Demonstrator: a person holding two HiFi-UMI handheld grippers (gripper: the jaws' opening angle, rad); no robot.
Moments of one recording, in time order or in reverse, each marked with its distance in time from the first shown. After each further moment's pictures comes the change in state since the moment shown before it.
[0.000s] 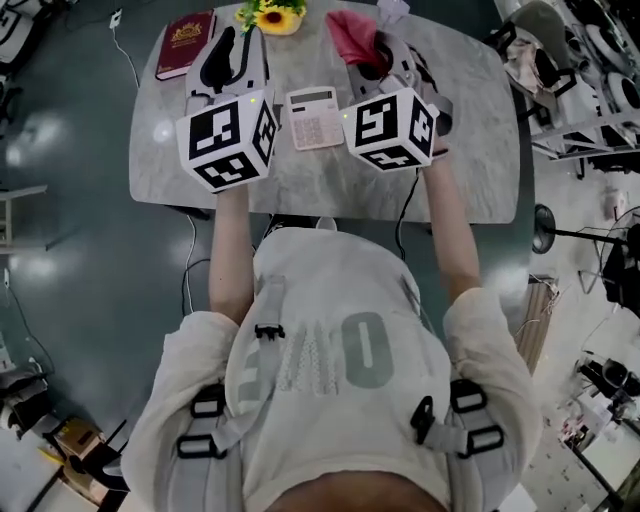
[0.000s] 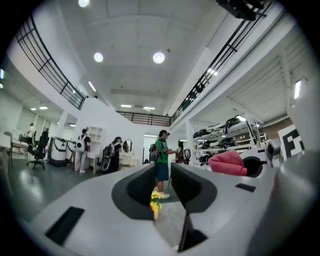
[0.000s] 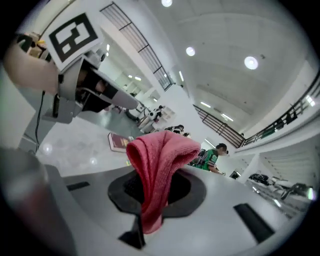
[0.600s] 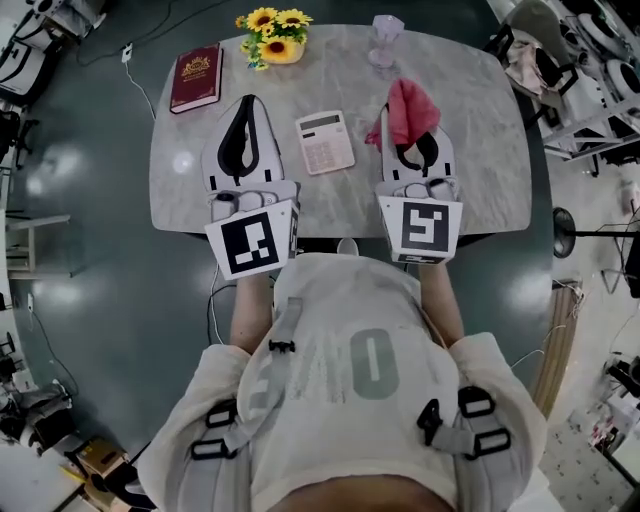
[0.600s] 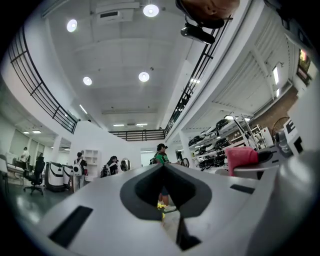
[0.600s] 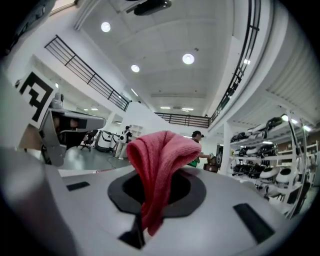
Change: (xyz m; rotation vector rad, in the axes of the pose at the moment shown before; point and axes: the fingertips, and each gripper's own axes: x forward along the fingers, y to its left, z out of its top) left arm -0.073 -0.042 0.038 0.185 -0.187 -0.032; right arm -0.109 -0.014 -0.010 0.552 -0.182 -0.260
